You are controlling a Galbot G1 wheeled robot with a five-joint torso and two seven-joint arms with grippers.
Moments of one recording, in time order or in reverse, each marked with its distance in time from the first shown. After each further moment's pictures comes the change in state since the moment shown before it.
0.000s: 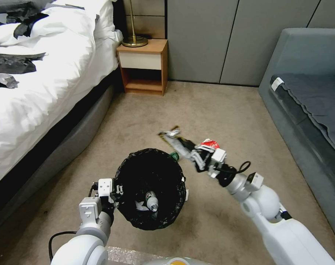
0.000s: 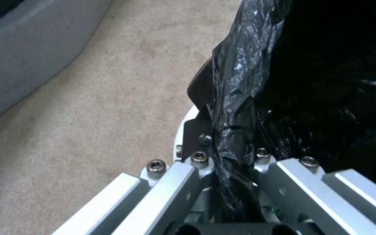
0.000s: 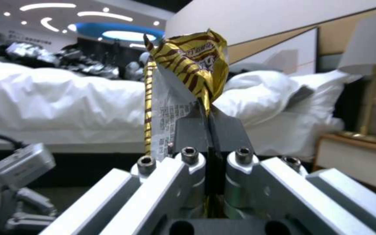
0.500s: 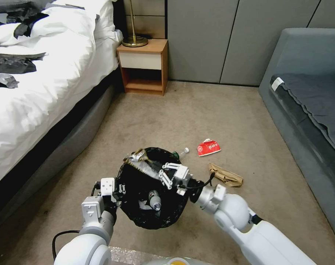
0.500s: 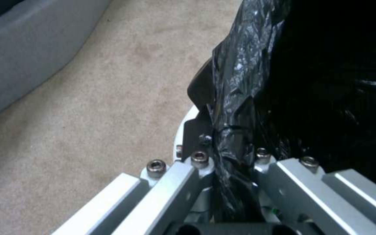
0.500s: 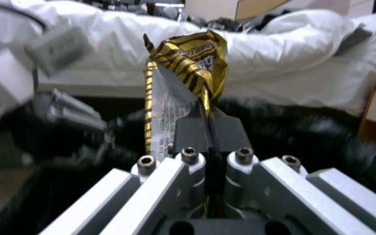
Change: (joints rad) left arm -0.017 -0.016 0.017 0.000 0.004 0.002 0.000; right arm 0.080 0.030 -0.223 -0.171 -0.129 -0.012 0.068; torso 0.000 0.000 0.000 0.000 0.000
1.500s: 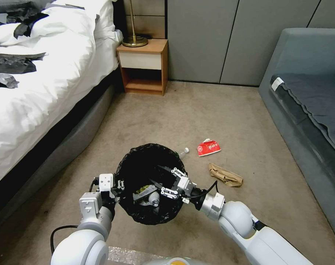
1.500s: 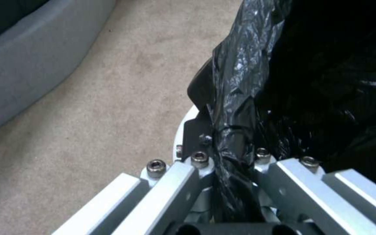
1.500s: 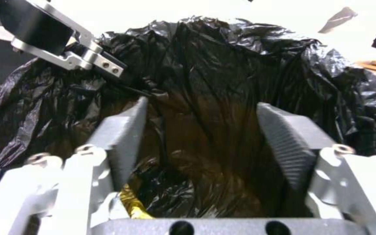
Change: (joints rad) left arm -0.019 0.034 -0.021 -0.015 -0.029 0.013 -0.002; right arm -0.064 -0.052 0.074 0.007 -0.080 0.001 0.008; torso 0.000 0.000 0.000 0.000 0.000
